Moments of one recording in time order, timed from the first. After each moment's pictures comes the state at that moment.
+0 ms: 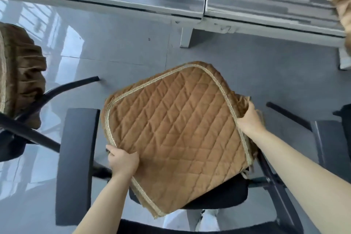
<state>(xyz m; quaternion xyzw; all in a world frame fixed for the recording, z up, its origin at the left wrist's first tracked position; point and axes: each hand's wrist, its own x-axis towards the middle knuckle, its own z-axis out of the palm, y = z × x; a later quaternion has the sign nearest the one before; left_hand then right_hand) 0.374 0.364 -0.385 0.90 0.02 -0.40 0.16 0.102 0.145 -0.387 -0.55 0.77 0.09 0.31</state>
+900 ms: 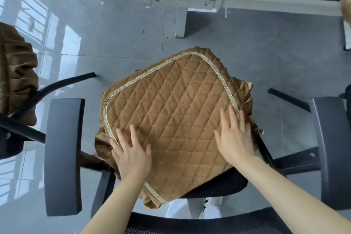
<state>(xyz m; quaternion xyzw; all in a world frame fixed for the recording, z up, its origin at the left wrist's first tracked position) 0.322 0.385 -0.408 0.90 -0.33 -0.28 -0.07 0.088 0.253 -0.391 -0.78 0.58 0.19 0.17</state>
